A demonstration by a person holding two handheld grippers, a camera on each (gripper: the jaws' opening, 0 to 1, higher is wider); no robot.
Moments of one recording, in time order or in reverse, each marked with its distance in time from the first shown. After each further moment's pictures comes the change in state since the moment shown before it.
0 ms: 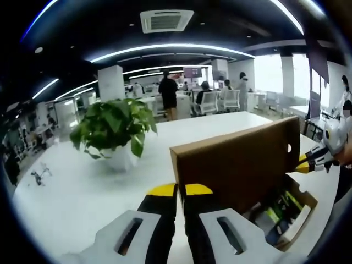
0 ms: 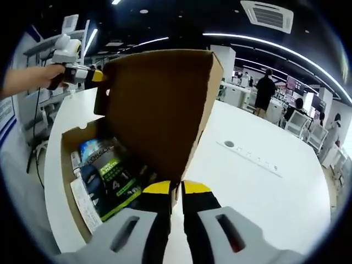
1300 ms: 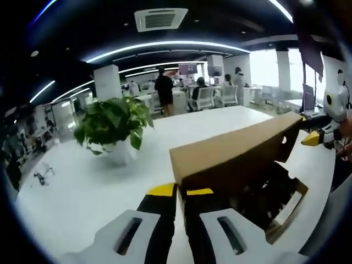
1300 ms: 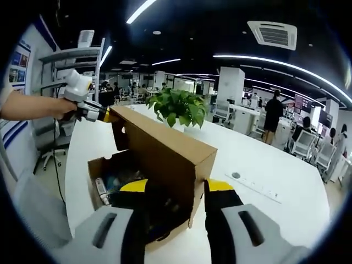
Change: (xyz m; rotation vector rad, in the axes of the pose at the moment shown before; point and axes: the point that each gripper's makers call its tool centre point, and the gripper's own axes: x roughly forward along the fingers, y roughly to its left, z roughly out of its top) left arm -0.045 -0.016 -0.013 0.034 0.030 -0.016; right arm -0.053 0.030 0.074 -0.041 -0.170 0.089
